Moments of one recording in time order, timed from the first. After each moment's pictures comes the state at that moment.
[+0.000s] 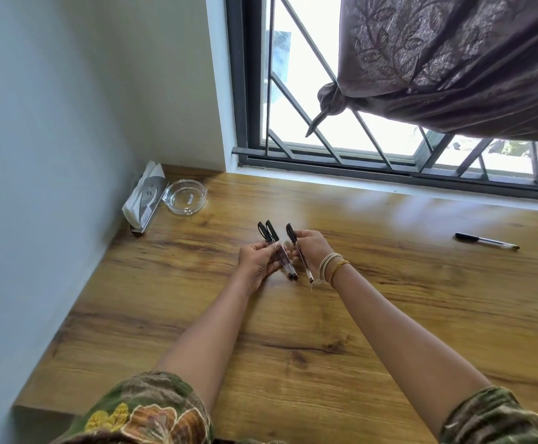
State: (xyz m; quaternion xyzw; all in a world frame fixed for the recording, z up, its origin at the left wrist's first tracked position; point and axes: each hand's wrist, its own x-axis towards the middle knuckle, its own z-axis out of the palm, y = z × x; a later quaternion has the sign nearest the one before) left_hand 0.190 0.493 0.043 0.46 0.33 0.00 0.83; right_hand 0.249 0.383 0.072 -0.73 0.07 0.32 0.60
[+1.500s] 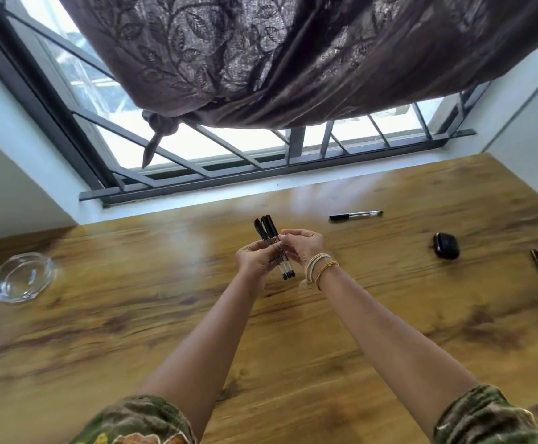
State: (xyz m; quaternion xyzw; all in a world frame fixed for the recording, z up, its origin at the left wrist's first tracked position) left_hand 0.303 0.281 0.060 0.51 0.28 -0.10 0.81; right_hand 0.322 0.173 0.076 -0.64 0.26 0.09 0.72
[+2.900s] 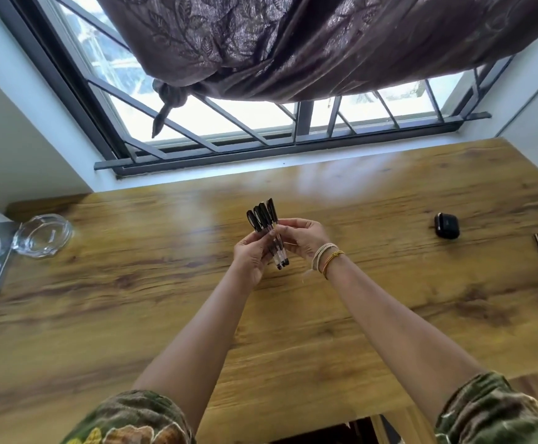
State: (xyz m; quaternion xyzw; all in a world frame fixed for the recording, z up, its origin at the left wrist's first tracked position) left_hand 0.252 0.284 0.058 0.43 0.29 -0.09 0.85; right_hand 0.279 0.159 0.075 -0.61 0.16 0.20 0.75
